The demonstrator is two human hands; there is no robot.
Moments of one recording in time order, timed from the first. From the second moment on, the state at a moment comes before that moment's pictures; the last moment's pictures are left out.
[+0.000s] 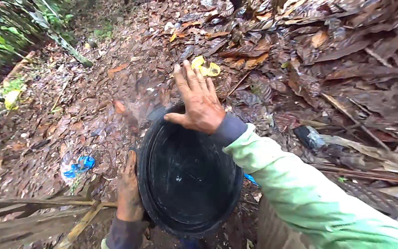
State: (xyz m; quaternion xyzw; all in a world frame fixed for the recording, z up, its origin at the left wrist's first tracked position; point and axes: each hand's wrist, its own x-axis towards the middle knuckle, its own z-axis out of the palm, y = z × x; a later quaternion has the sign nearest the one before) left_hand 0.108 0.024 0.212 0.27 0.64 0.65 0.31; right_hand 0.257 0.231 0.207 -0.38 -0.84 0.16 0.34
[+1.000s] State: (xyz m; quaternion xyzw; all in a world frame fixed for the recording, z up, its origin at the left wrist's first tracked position) left_hand 0.092 0.022 0.228 0.37 0.60 0.67 0.23; right_hand 0.276 0.180 0.163 -0.33 -0.83 0.06 0.44
